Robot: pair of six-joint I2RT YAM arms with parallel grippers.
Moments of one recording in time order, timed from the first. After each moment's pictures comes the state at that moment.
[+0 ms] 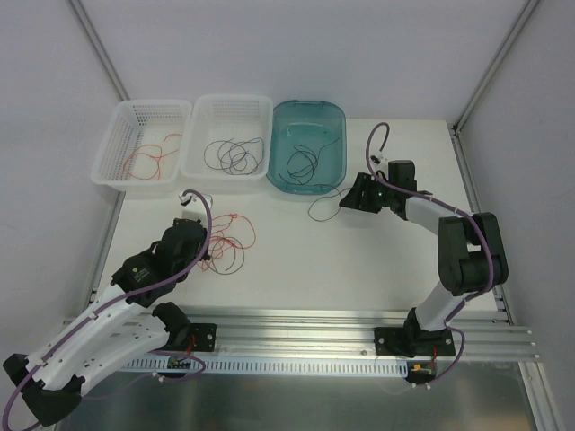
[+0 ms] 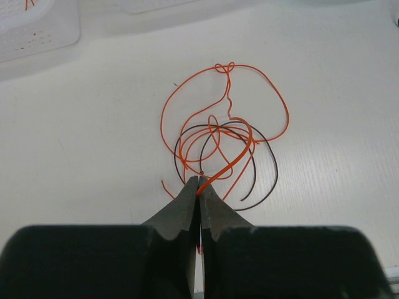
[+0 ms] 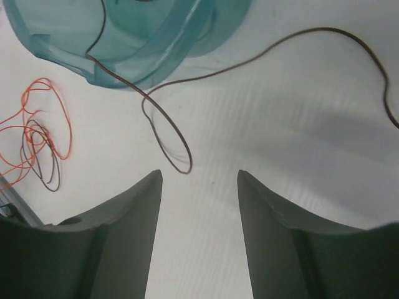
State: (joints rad) left arm -0.71 0.63 0.71 -0.71 -0.52 -0.21; right arm 0.16 1.67 0.94 -0.05 -0.54 0.33
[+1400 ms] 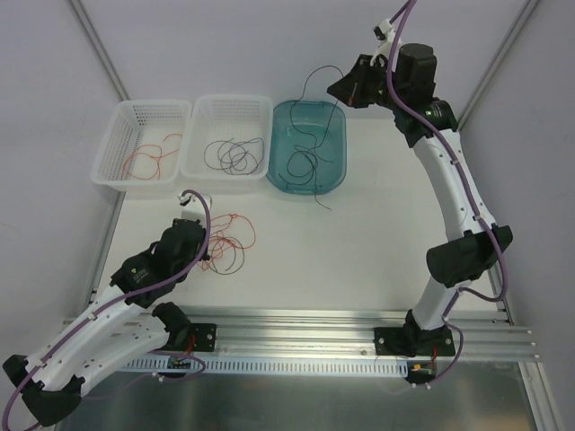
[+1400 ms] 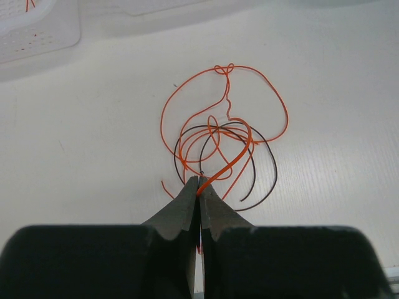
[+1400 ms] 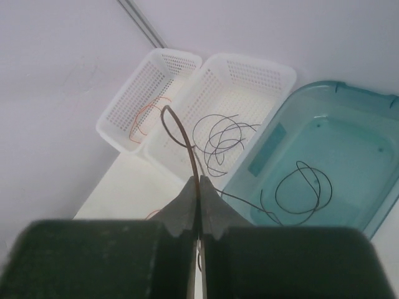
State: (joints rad) left arm -0.71 0.63 0.71 -0.71 -0.52 -0.21; right arm 0.32 1.75 2.08 -0.54 -0.46 0.36
